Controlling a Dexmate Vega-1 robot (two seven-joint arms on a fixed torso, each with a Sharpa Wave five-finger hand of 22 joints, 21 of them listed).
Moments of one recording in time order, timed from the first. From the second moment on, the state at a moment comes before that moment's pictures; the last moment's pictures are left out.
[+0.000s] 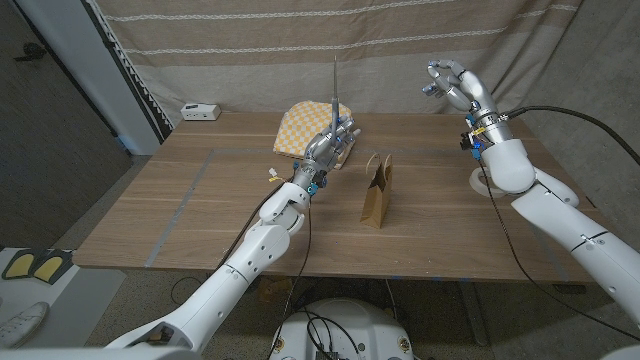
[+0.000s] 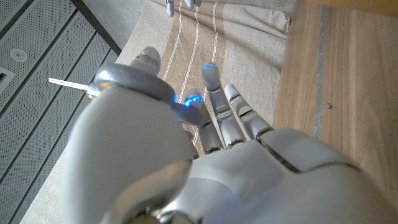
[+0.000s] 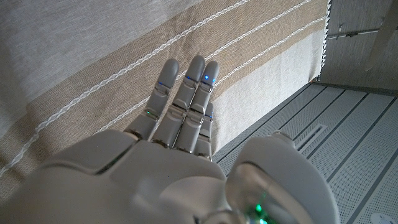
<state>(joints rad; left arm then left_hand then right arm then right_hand) 0.93 0.28 0.50 -1.62 -0.90 -0.20 -0.07 1.16 -0.10 0.33 -0.10 0.30 1.24 -0.20 0.40 0.23 0.79 -0.10 1.47 1.24 0.74 -0.08 0.92 1.23 0.38 -0.05 0.35 0.34 -0.97 -0.78 -0.21 -1.78 -0.07 0.26 -0.35 0.39 0.10 -0.25 0.09 0.42 0.26 -0.02 0.52 0.19 0.96 -0.06 0.36 0.31 0.85 -0.11 0.49 0.32 0.40 -0.05 1.24 0.18</state>
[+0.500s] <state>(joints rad) 0.93 0.28 0.50 -1.62 -0.96 -0.15 -0.08 1.16 -0.07 0.34 -0.09 0.29 1.22 -0.20 0.38 0.23 0.81 -0.09 1.49 1.24 0.75 -0.08 0.94 1.22 0.39 -0.04 0.36 0.35 -0.98 -0.79 -0.20 -1.80 -0.08 0.25 -0.35 0.39 0.10 -0.25 0.09 0.42 0.27 -0.02 0.52 0.19 0.96 -0.06 0.36 0.31 0.85 -0.11 0.49 0.31 0.40 -0.05 1.24 0.18</state>
